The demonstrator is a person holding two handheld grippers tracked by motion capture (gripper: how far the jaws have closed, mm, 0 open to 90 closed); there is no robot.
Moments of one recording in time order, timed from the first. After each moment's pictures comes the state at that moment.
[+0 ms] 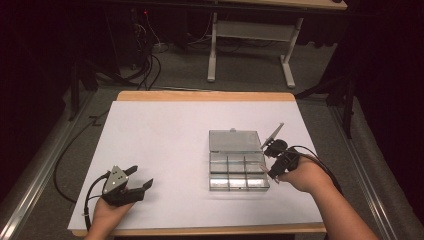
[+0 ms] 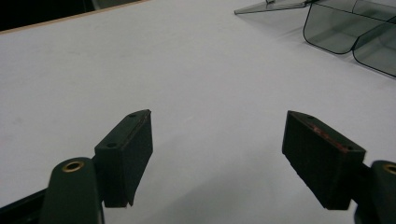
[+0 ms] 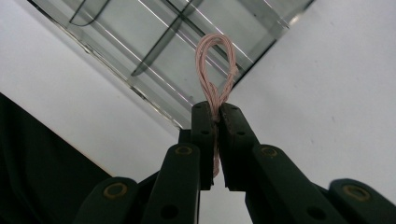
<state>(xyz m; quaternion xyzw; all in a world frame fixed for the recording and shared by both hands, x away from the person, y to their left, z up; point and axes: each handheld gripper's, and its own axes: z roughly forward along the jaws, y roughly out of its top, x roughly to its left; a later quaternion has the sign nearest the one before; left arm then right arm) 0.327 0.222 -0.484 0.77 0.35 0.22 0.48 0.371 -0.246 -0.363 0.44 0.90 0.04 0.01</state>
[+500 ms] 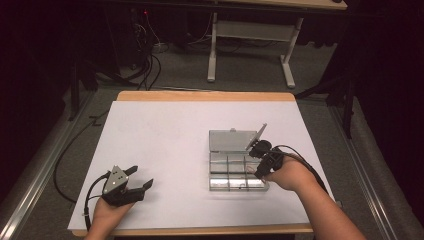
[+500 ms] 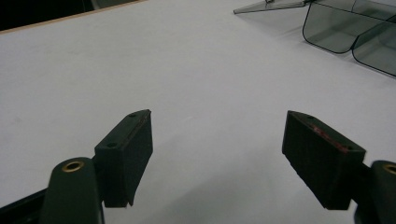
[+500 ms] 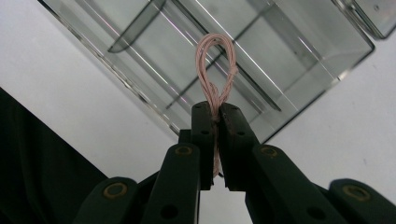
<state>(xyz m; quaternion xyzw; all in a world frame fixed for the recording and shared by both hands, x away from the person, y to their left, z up) 0.326 0.222 -0.484 0.78 0.35 0.22 0.47 0.379 -0.211 -0.372 0.42 0.91 0.04 0.00</state>
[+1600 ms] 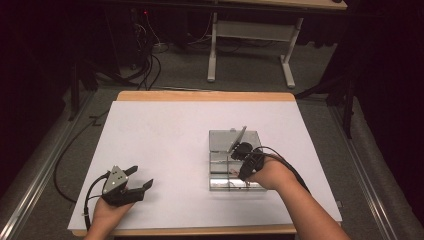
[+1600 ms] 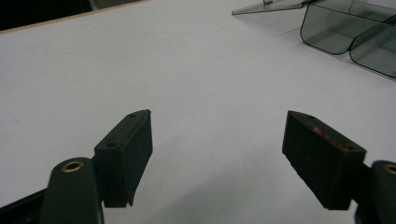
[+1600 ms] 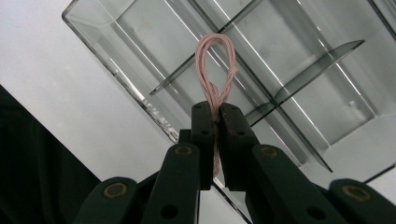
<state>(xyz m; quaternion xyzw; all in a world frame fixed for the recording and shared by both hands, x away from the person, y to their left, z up) 0.327 0.223 -0.484 0.77 0.35 0.22 0.48 0.387 -0.169 -0.390 0.38 0.92 0.04 -0.02</state>
